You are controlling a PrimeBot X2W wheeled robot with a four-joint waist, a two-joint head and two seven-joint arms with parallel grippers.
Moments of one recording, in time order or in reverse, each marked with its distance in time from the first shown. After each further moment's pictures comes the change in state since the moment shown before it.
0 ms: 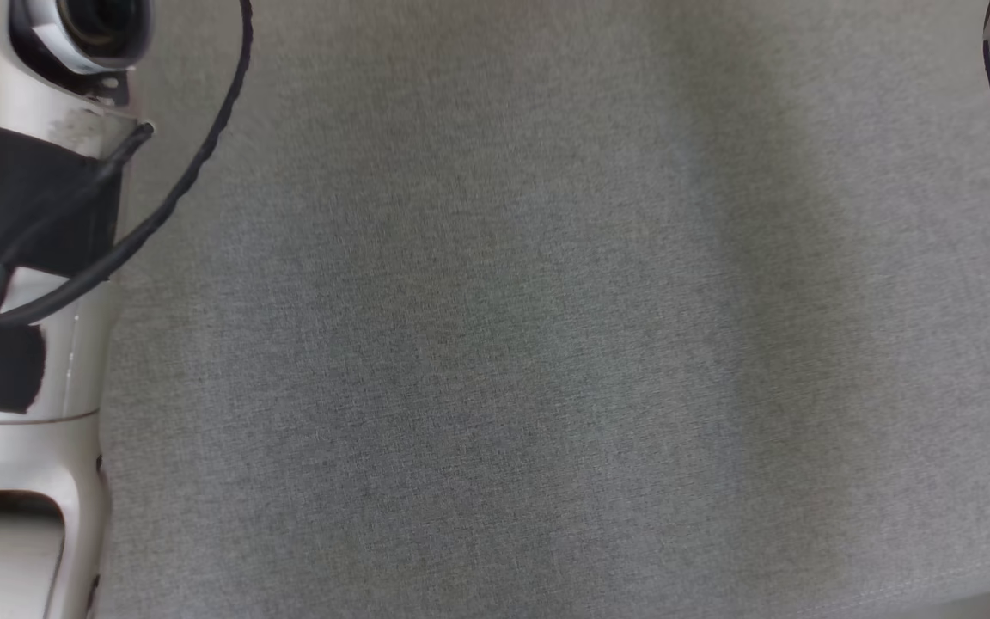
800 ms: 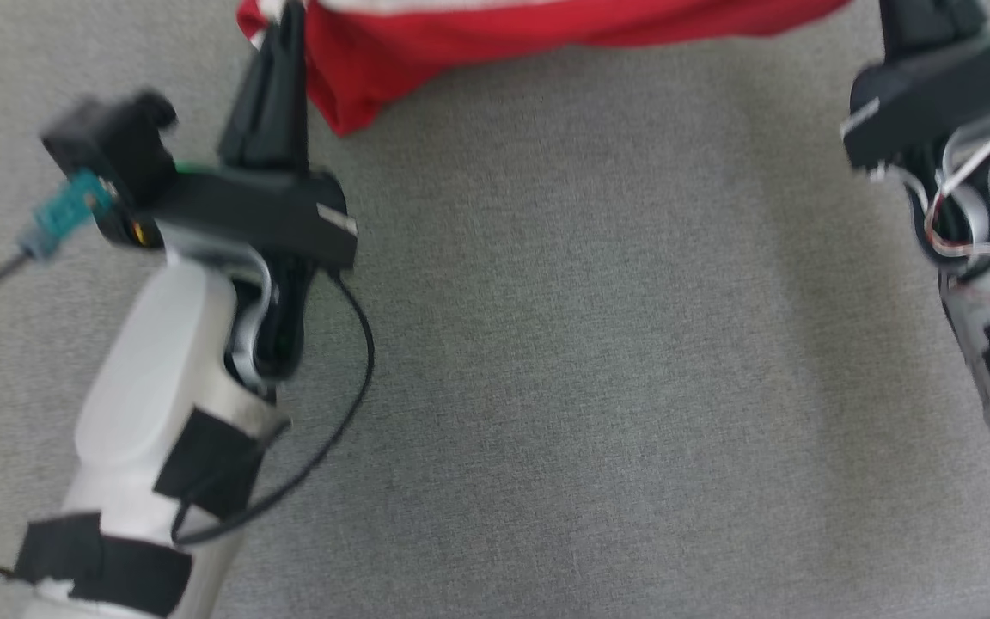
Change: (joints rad) left arm 0.454 -0.044 -0.101 -0.027 0.004 -0.093 -0.046; right arm 0.443 -0.163 0.078 -0.181 0.200 0.000 0.114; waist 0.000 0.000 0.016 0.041
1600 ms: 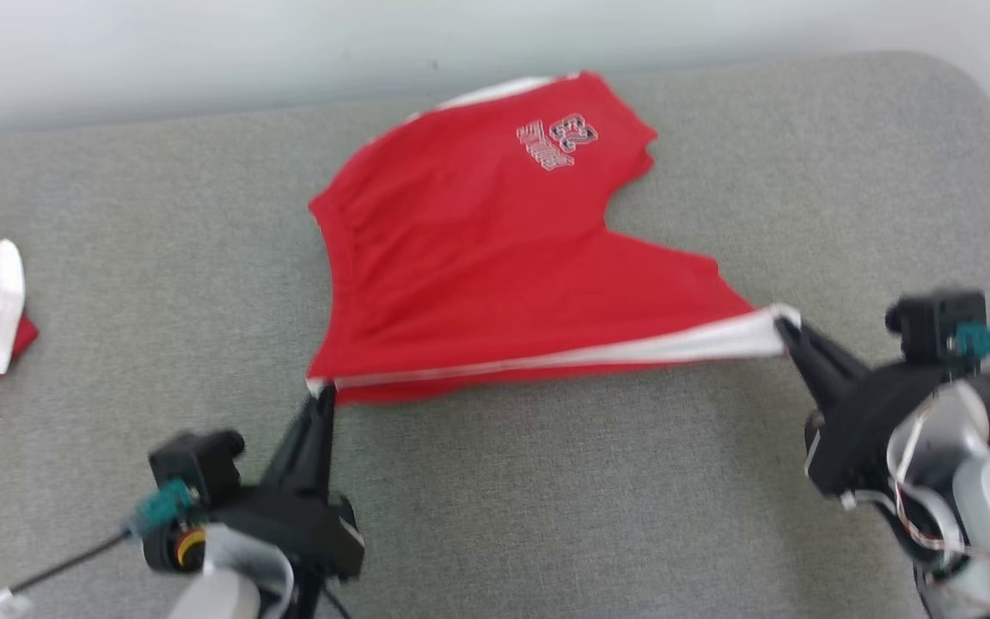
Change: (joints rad) left arm 0.552 0.081 -0.070 -0.169 -0.012 0.115 0.100; right arm 0.671 0.065 -0.230 -0.372 -0.042 0.000 0.523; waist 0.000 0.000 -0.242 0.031
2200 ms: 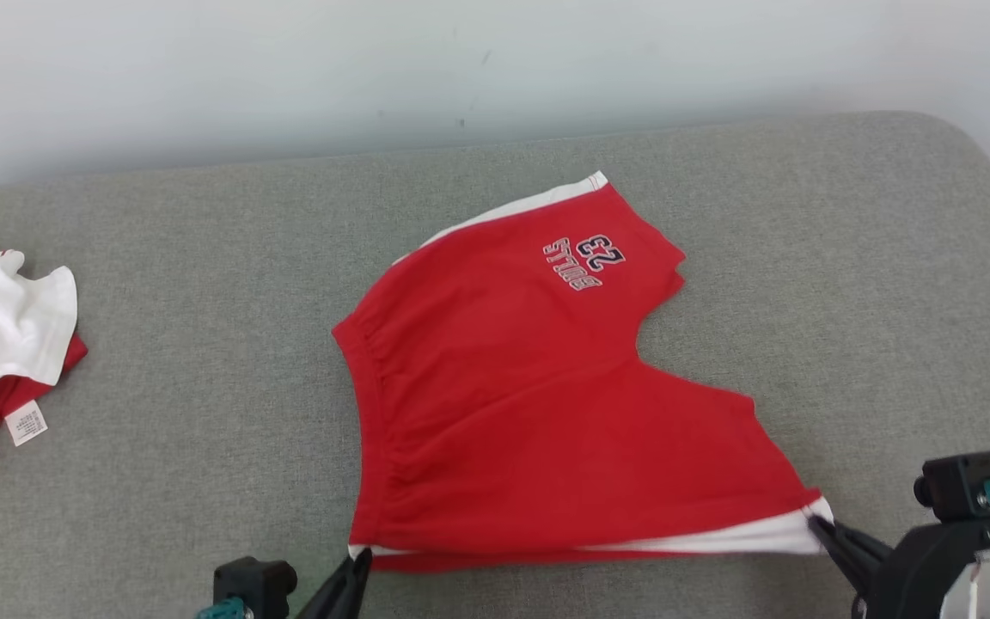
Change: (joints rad) left arm 0.236 0.106 -0.127 -0.163 0.065 0.066 0.165; right arm 0.411 0.088 -0.195 -0.332 0.008 0.000 0.351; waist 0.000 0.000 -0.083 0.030
